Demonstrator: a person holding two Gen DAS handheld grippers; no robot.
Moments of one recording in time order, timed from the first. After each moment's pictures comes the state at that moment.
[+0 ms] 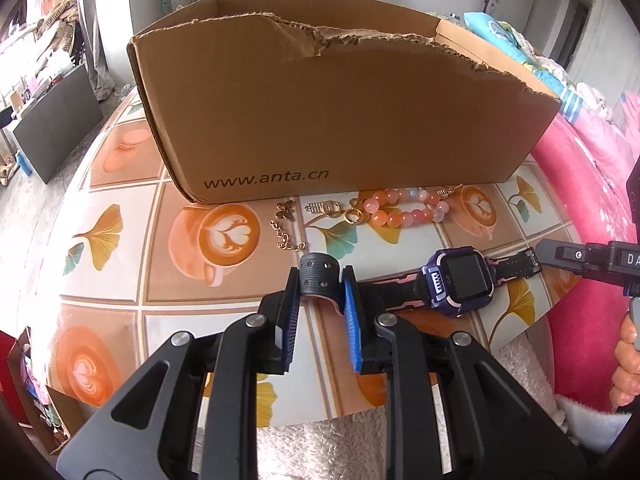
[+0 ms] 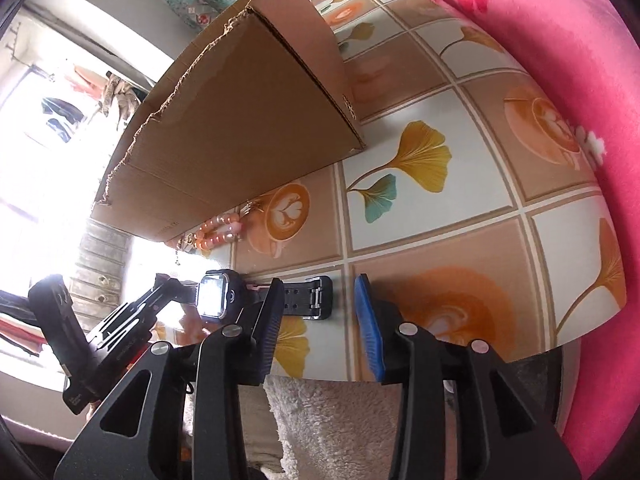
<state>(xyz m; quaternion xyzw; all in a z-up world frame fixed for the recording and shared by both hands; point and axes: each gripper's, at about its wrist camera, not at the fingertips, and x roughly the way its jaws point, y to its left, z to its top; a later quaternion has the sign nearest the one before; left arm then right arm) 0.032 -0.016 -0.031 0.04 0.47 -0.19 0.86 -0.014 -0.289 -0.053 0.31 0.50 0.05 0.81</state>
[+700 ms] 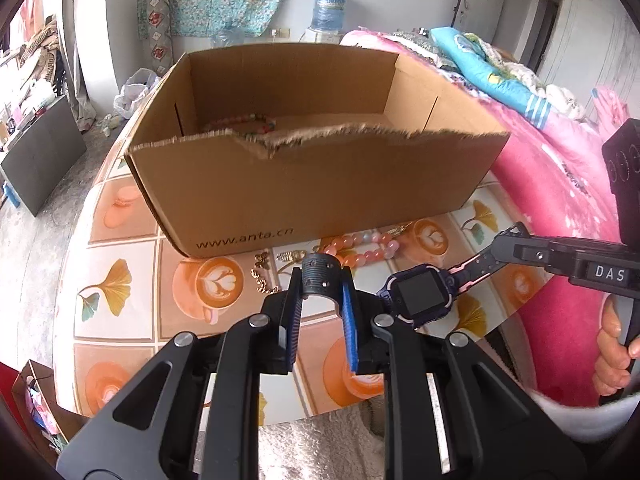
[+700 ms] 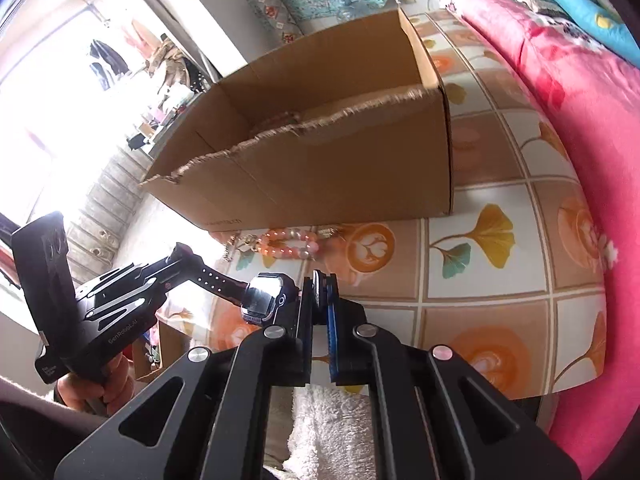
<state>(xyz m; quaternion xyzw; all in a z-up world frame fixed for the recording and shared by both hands) 0.030 -0.022 0.025 0.04 0.43 -0.24 0.87 0.002 -0.239 0.012 0.19 0.46 0.11 0.86</state>
